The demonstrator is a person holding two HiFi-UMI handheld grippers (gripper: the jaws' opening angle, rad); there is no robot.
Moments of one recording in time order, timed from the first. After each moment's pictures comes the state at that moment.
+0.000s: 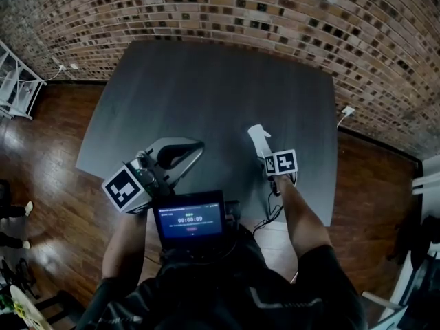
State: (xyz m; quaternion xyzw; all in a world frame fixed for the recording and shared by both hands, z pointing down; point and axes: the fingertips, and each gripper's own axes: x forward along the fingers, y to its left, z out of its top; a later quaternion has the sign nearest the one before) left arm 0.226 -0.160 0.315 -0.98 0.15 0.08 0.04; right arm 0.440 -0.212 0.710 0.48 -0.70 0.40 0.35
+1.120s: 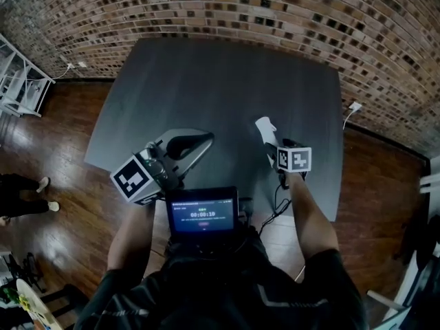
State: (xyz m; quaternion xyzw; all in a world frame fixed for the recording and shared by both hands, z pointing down) left arm 0.242 -0.156 0.308 -0.99 0.15 0.08 0.04; right arm 0.454 -0.226 0.646 0.53 -0.72 0.35 0.26
